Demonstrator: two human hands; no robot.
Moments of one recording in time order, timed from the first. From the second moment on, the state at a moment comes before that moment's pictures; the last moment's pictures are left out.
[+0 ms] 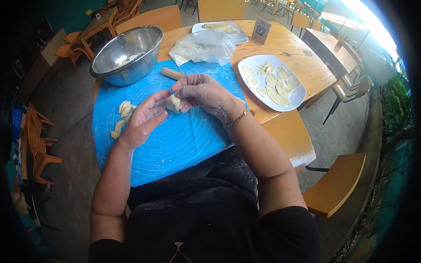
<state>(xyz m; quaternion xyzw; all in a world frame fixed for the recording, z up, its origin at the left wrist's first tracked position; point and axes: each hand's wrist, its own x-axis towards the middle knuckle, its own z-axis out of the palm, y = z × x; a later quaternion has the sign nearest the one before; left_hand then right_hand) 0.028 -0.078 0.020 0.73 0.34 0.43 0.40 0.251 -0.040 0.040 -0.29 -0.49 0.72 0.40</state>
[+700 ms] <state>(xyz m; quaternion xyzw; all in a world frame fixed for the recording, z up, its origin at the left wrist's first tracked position) 0.020 -0.085 0.034 0.56 0.29 0.37 0.68 0.269 -0.070 0.062 -0.33 -0.62 0.67 0.25</state>
